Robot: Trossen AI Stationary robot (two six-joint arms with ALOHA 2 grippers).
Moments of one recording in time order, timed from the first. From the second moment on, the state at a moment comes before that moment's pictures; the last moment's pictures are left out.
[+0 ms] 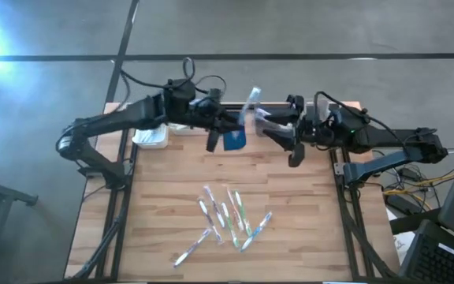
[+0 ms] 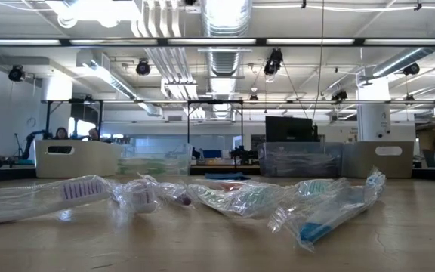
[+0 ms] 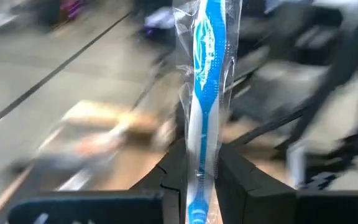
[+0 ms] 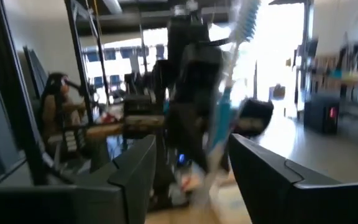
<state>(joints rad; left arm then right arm) 0.21 1.45 1.61 -0.33 0.24 -0.11 0.02 1.07 1.12 0.10 0.14 0.11</state>
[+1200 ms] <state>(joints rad) 0.62 1.19 1.27 -1.51 -0.45 -0.51 0.02 0.98 1.11 -0.34 0.13 0.40</state>
